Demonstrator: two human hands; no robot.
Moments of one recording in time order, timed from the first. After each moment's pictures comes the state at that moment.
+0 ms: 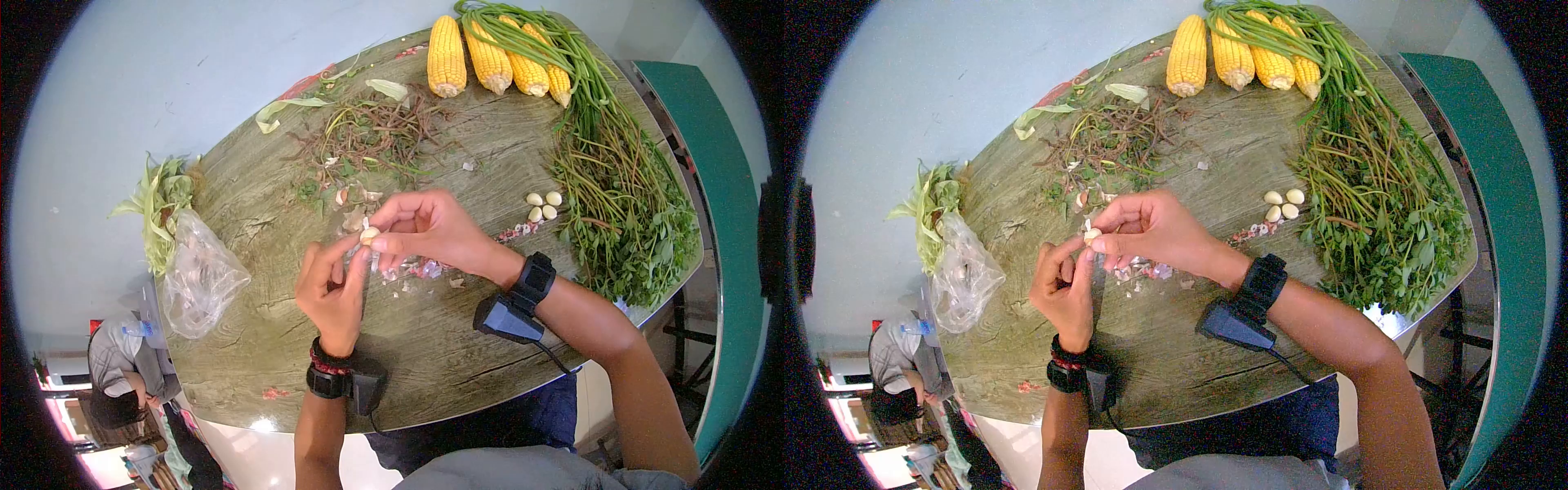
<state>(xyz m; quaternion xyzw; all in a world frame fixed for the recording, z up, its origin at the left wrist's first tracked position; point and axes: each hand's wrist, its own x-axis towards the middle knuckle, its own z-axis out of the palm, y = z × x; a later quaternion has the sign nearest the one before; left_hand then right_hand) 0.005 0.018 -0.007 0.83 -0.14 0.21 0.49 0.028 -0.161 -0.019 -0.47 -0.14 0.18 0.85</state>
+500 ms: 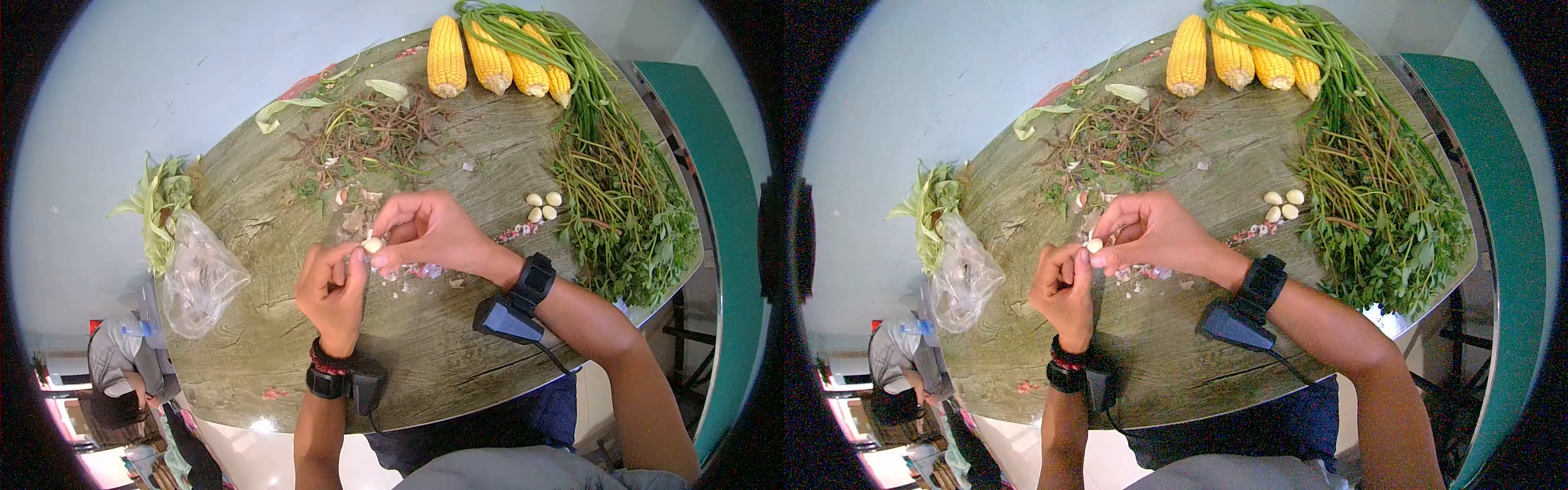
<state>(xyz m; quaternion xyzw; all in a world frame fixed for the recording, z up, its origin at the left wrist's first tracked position) 0.006 0.017 -0.007 0.83 -0.15 0.22 0.49 0.026 -0.165 -0.012 -0.54 -0.13 0.20 0.81</state>
